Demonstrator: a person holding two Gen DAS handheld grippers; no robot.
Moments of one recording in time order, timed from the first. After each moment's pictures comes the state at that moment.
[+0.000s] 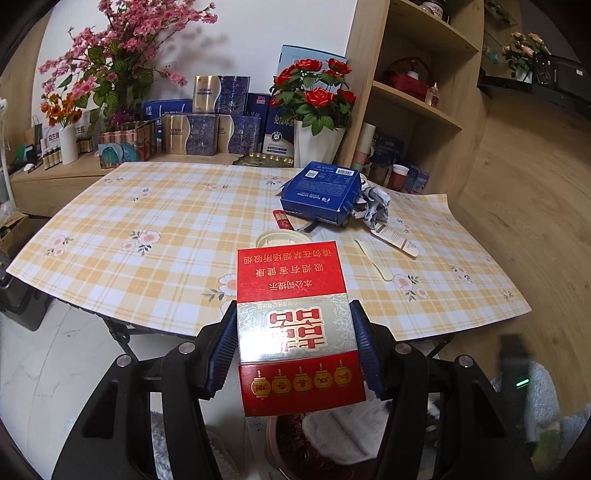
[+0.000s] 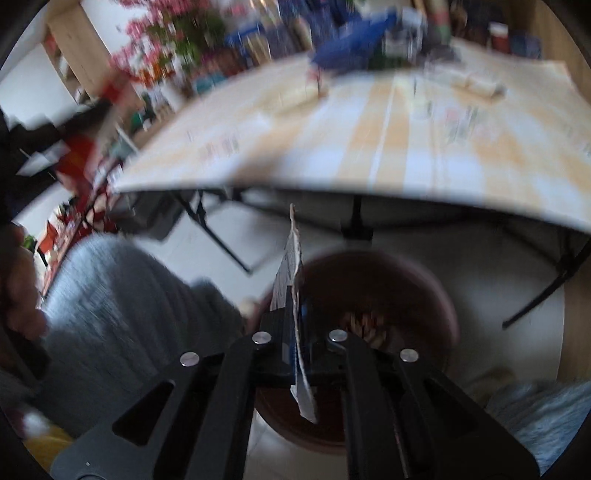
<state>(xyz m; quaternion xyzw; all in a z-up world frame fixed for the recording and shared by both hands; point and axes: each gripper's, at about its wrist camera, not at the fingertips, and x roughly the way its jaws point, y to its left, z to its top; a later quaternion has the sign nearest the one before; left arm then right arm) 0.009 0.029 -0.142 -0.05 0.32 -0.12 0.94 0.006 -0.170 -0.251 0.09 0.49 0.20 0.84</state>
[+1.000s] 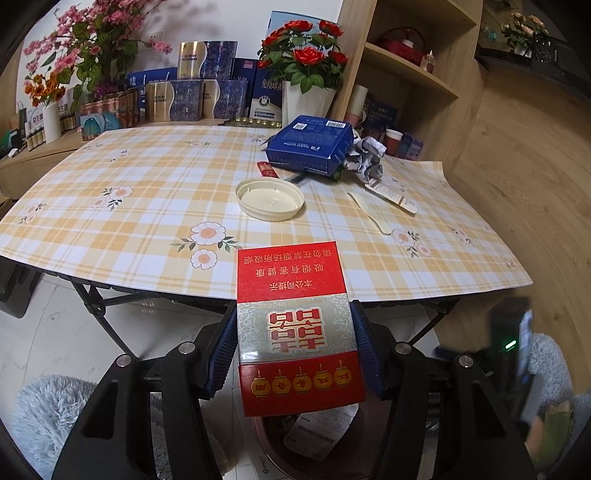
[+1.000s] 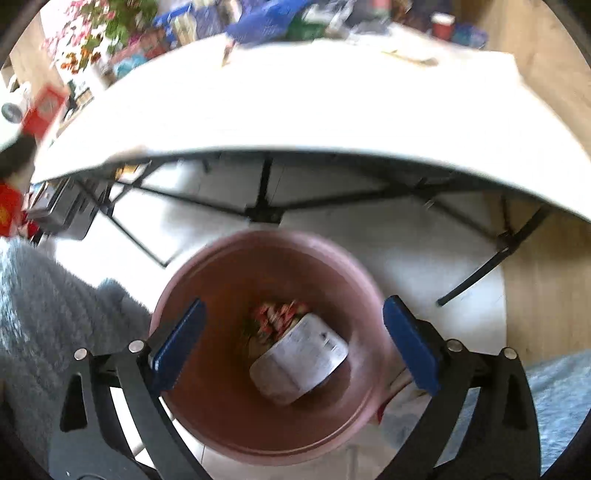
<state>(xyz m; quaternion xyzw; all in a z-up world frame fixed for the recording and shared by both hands) 0.017 0.011 -0.197 -0.04 0.36 -0.15 0.92 0.017 -0.191 -0.269 0.04 0.49 0.04 0.87</state>
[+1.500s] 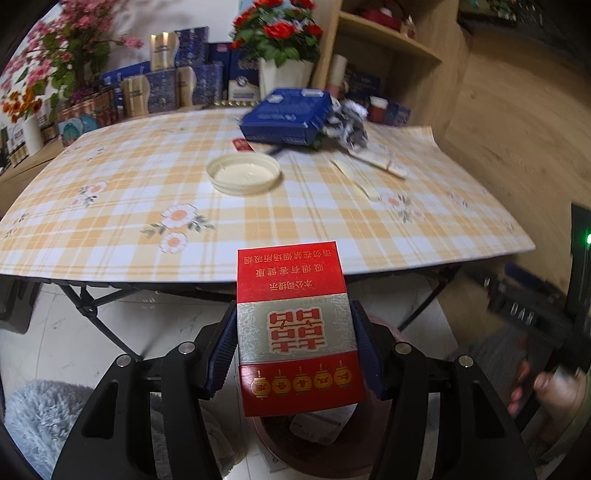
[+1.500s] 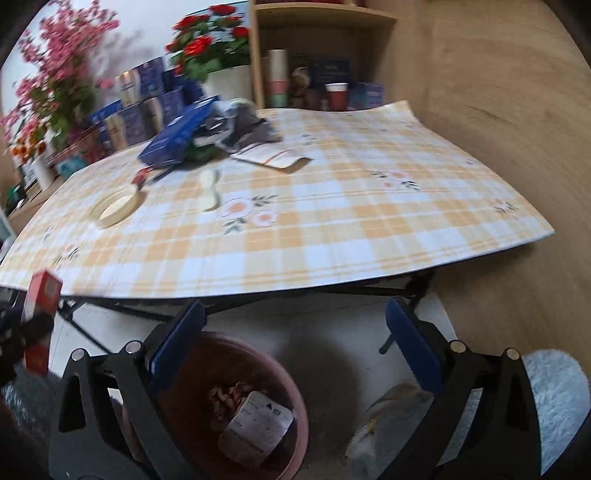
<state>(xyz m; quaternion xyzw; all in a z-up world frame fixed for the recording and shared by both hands) 0.021 -0.018 -0.217 0.01 0.40 -0.17 0.90 0.003 -0.256 -0.210 0.08 0.36 -0.11 0.92</state>
